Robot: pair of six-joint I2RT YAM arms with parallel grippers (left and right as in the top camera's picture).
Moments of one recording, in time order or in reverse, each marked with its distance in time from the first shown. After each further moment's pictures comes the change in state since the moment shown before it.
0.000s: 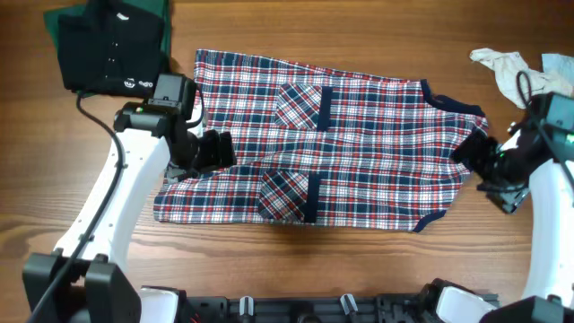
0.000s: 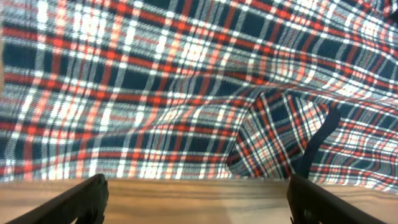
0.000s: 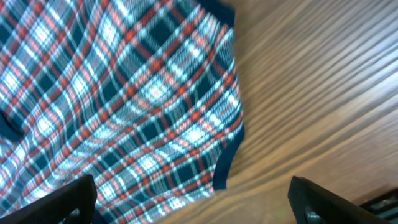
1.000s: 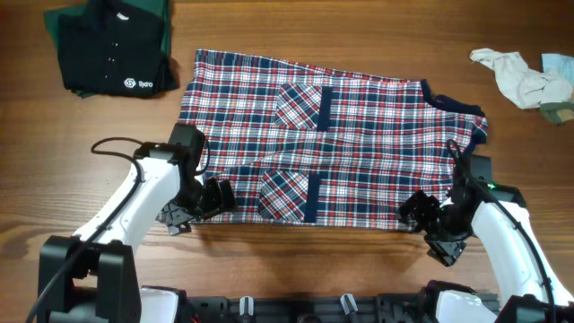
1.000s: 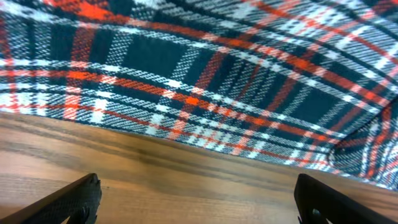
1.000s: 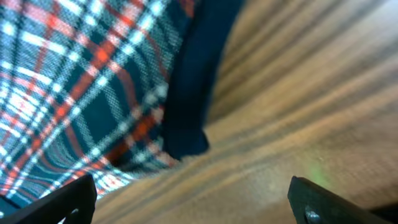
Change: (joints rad) left arm 0.000 -0.002 -0.358 0.103 -0.021 -0.136; right arm 0.167 -0.083 -0.541 0.231 -0.103 0.204
